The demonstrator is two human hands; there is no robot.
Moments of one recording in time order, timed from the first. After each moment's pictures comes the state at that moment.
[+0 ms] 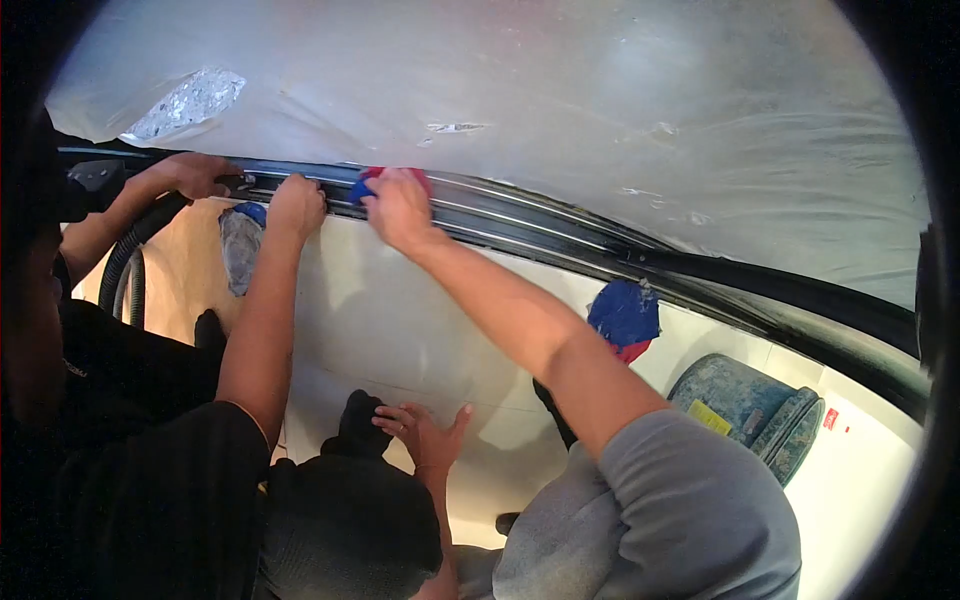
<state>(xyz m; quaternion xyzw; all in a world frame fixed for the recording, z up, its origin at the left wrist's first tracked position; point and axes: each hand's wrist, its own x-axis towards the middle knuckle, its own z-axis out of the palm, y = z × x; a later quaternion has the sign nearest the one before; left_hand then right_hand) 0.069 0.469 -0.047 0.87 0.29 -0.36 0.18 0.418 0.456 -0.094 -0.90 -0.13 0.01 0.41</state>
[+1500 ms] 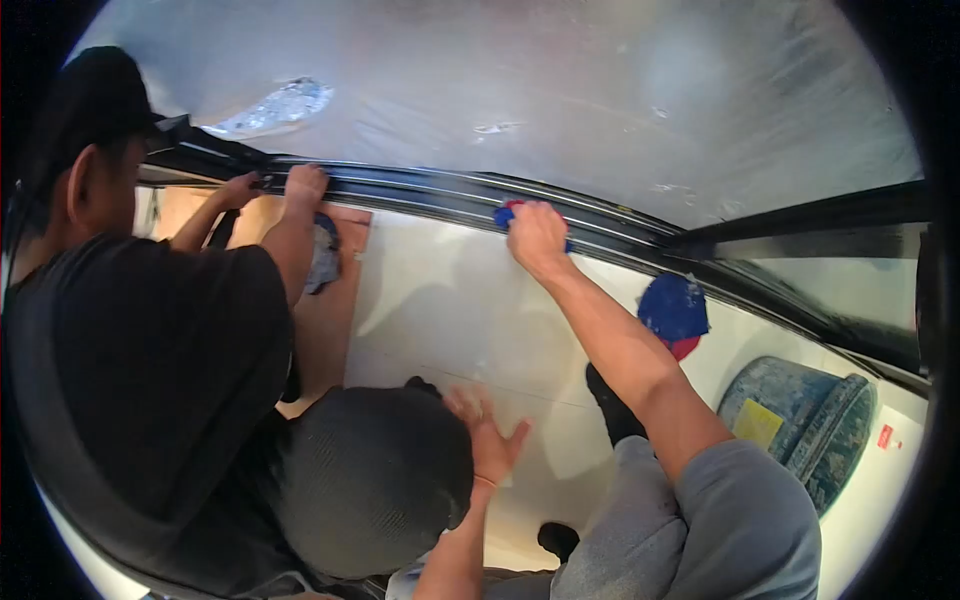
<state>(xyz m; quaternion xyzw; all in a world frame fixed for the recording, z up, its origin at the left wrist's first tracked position) 0.058 0.462 0.013 0.94 0.10 -0.25 0.19 0.359 0.353 -0.088 -0.97 -0.07 -0.01 0.22</state>
